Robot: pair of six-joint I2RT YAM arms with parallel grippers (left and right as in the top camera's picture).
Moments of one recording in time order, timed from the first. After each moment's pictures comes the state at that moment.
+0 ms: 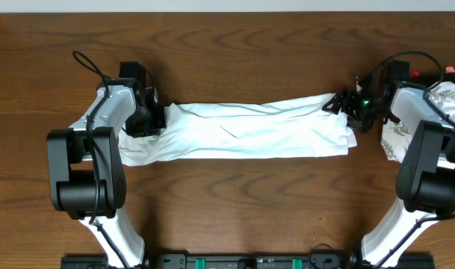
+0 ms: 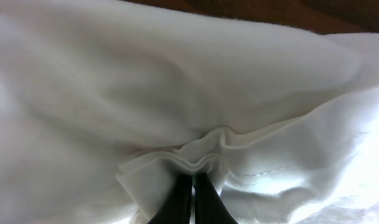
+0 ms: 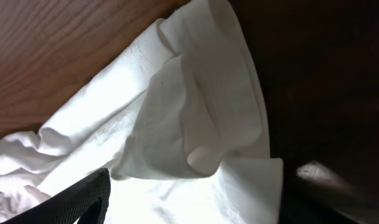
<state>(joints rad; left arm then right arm) 0.02 1.98 1.28 -0.83 0.13 -0.14 -0.20 2.02 1.27 -0.66 -0.51 0.29</state>
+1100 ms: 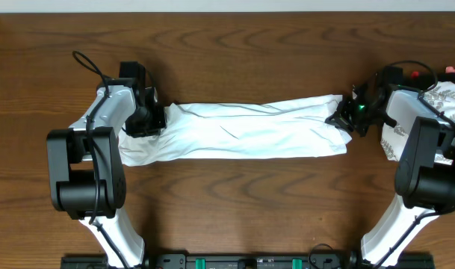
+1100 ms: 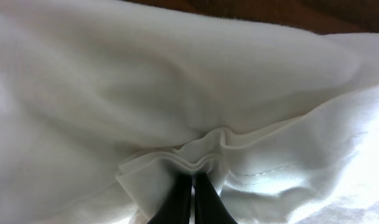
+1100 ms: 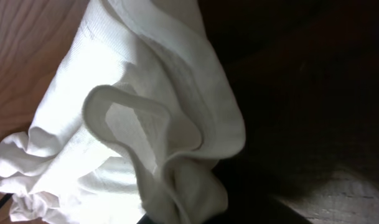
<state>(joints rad) 0.02 1.98 1.28 -0.83 0.13 -0.14 -0.19 2.04 1.24 -0.66 -0.53 0.36</state>
